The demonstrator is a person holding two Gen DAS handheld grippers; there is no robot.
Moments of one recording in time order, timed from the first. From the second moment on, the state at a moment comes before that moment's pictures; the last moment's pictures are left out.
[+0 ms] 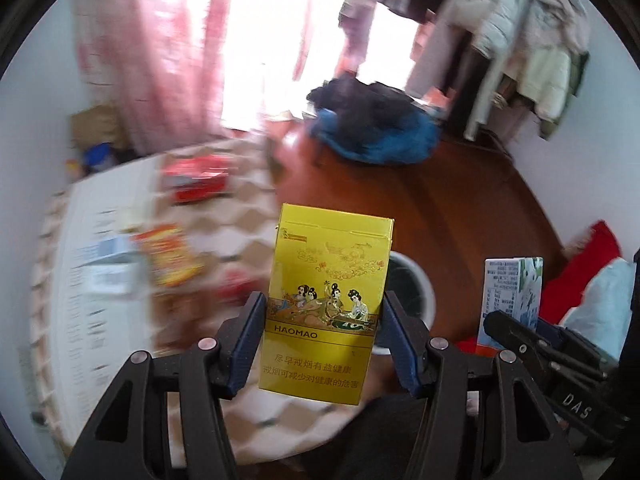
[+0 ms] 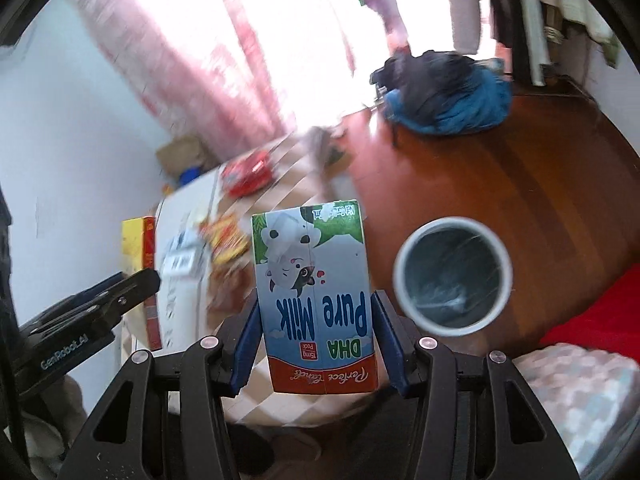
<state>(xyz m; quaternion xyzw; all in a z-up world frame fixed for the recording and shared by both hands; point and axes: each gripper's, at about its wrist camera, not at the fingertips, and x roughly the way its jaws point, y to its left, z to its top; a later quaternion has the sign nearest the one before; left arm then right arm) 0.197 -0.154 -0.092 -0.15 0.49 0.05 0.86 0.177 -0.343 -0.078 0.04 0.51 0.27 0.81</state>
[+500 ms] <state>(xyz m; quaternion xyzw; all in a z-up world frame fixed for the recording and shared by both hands) 0.361 -0.243 -0.260 -0.20 0.66 -0.01 0.72 0.333 -0.483 -0.225 0.06 0.62 0.14 0.77</state>
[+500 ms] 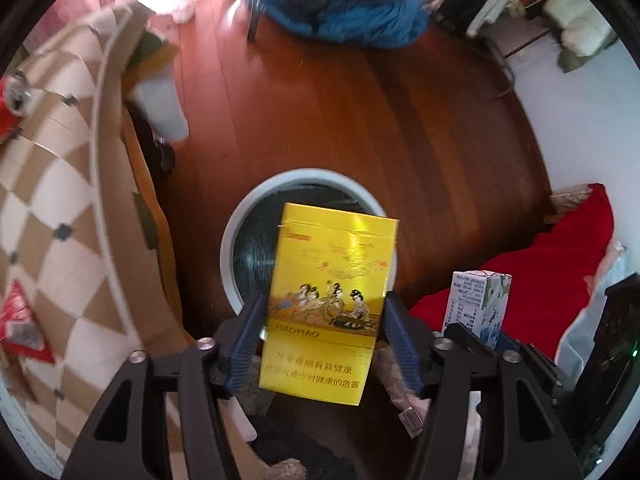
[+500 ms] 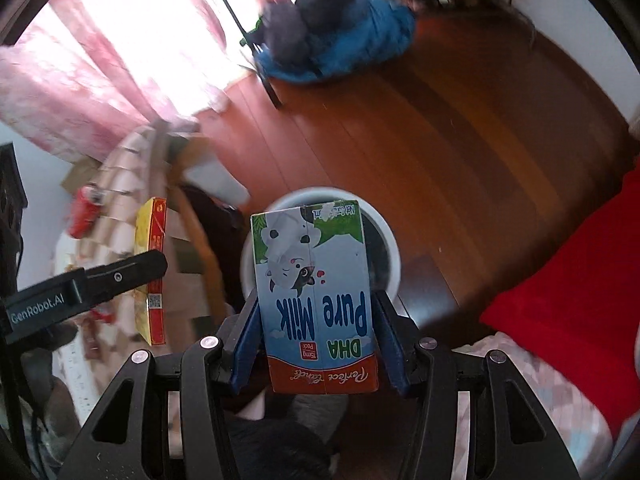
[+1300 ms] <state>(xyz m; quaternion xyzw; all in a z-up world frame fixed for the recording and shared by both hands) 0.314 -0.257 -0.243 -0.05 0.65 0.09 0.75 0.345 -0.479 -0.321 -0.01 0.68 0.09 0.73</state>
